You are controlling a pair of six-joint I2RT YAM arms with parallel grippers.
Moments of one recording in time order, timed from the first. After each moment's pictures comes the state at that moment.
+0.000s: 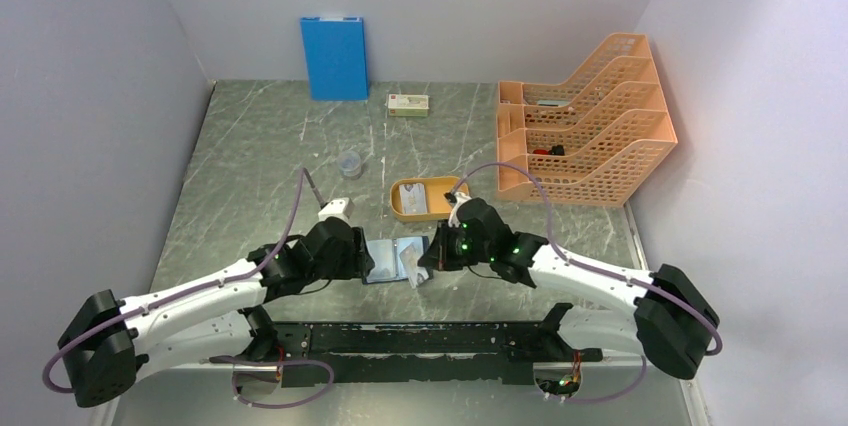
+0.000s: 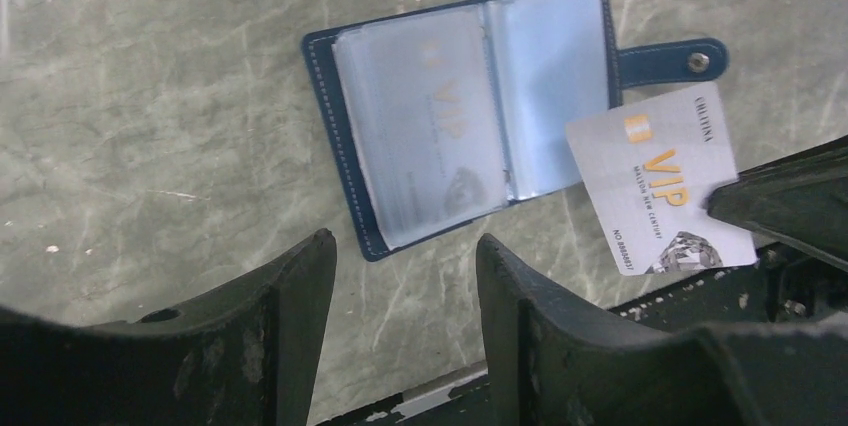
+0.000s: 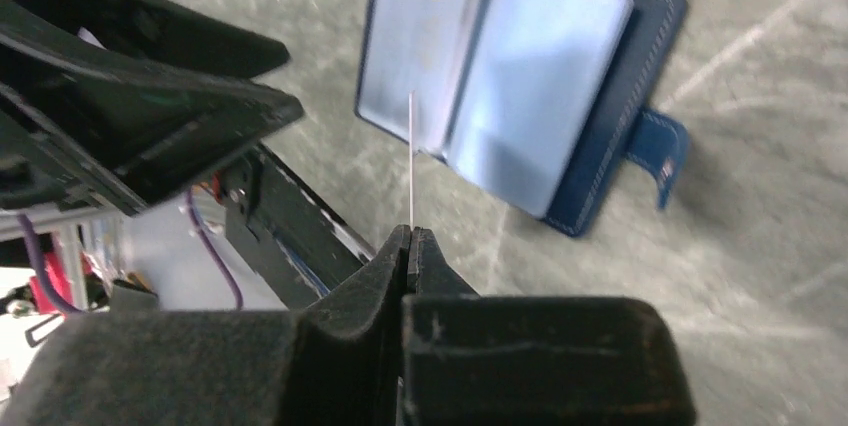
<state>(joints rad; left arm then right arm) -0.93 0.93 0.48 -0.35 -0.21 -0.84 0.86 1.12 0.53 -0.10 -0.23 0.77</state>
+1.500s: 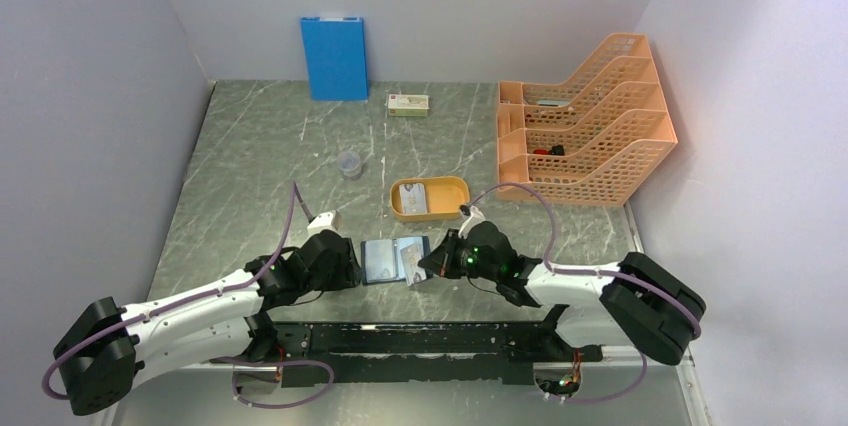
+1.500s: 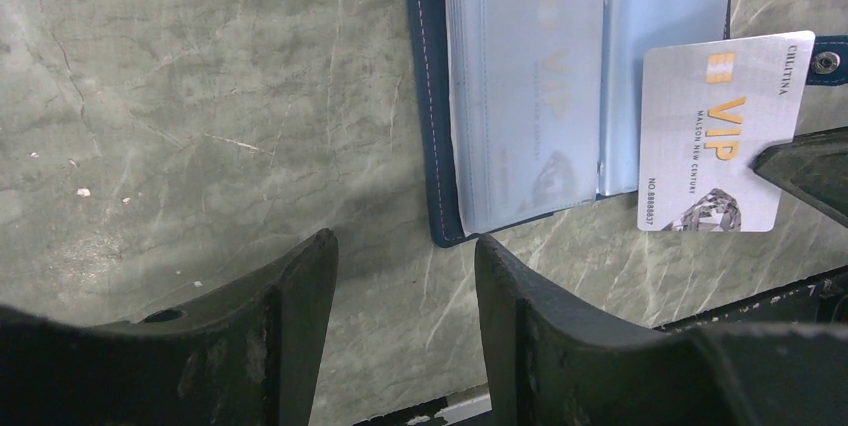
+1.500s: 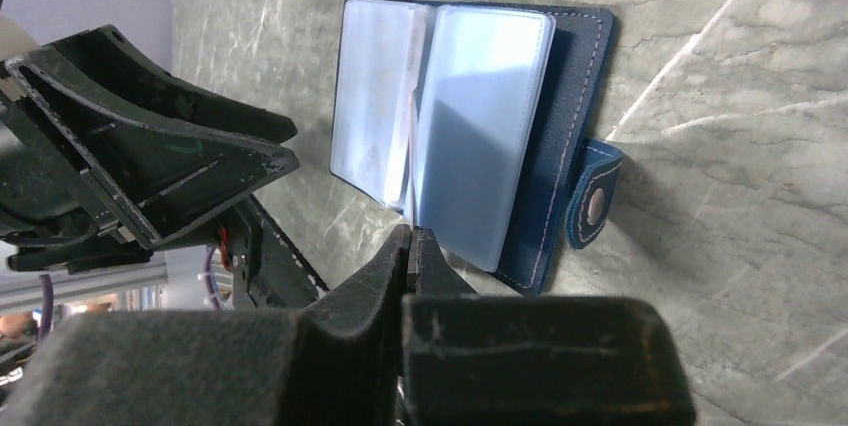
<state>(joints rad) -0.91 0.89 0.35 -0.34 -0.24 -0.94 0.87 1.24 0.24 0.51 -0.12 0.92</state>
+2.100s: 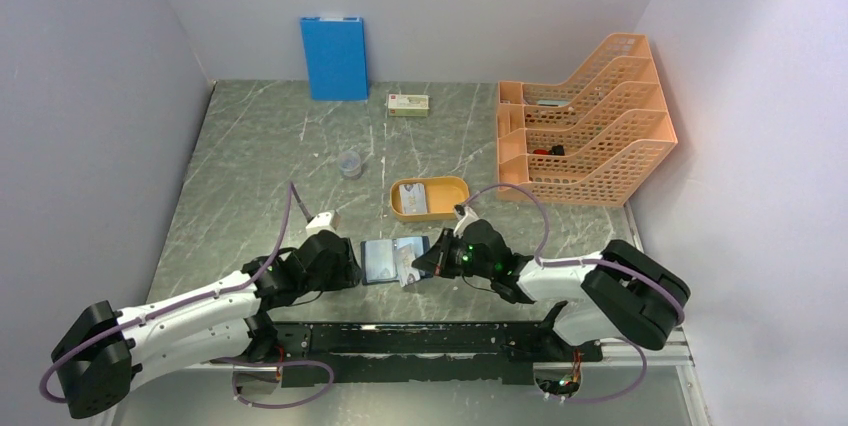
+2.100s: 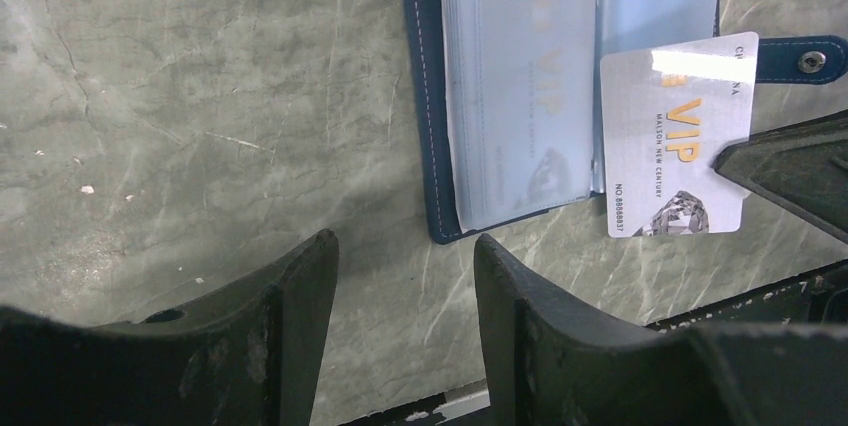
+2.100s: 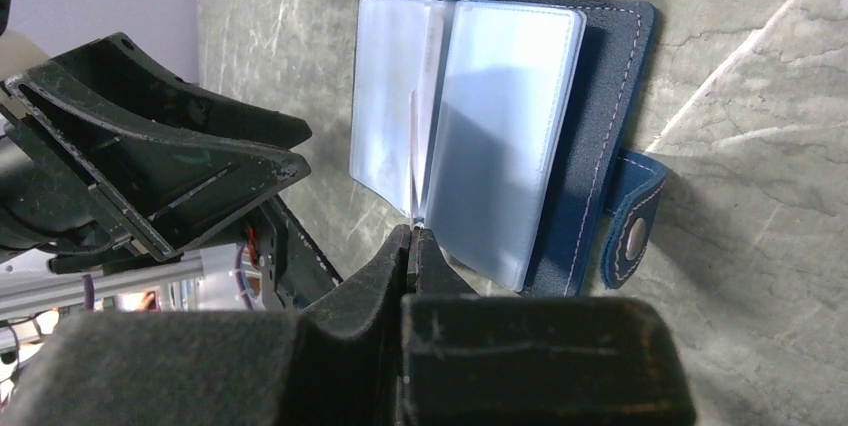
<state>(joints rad) -0.91 0.86 0.35 -0.35 -0.24 -0.94 0.87 1.35 0.26 0.61 -0.18 0.99</state>
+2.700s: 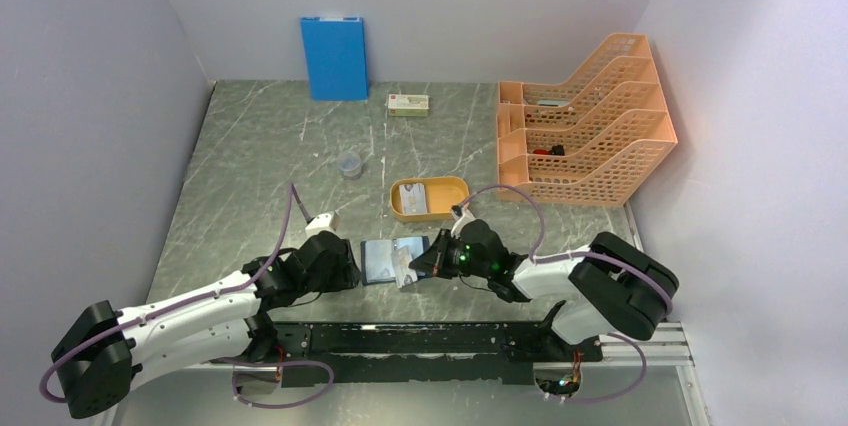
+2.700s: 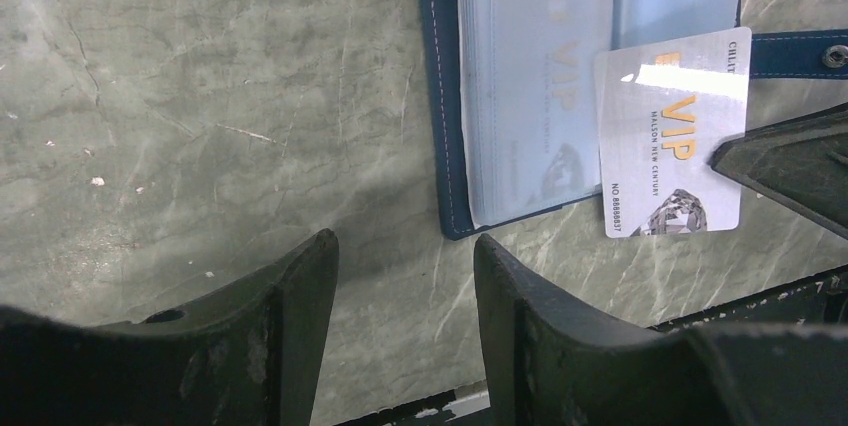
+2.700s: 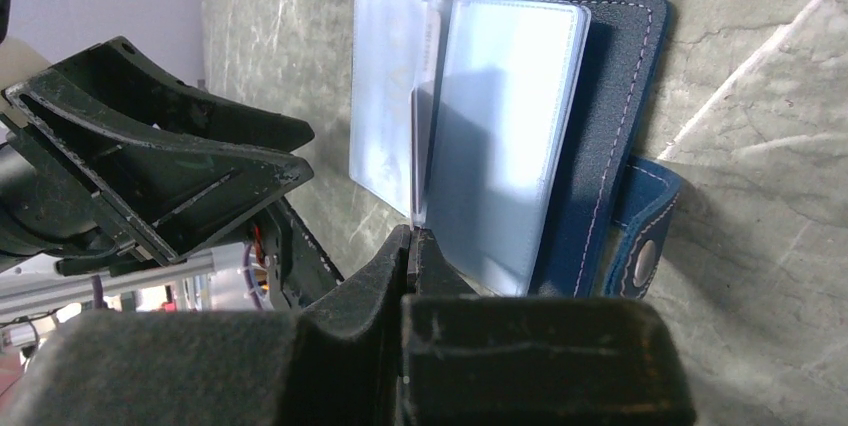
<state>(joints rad) -0.91 0.86 0.34 -0.37 -0.24 -0.94 0.87 1.42 0.27 0.67 -0.20 1.02</state>
